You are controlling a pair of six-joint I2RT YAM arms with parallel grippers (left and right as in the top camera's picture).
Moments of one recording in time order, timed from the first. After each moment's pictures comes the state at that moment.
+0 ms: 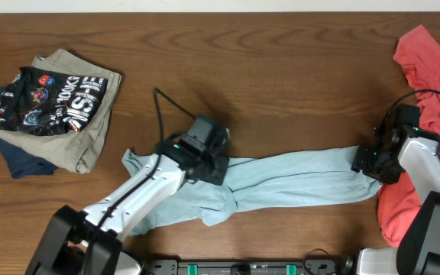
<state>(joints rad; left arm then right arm) -0.59 1.53 0.86 -0.57 0.20 -0.26 -0.27 1.58 0.87 -0.79 -0.01 0.17</state>
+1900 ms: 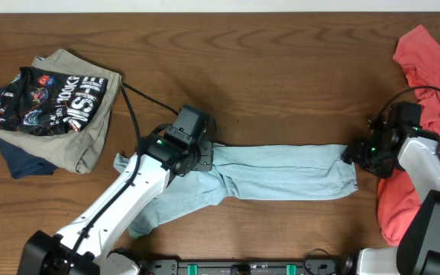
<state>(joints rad) -0.51 1.42 0.93 -0.71 0.04 -0.44 -0.27 1.60 0.87 -0.71 -0.19 0.14</state>
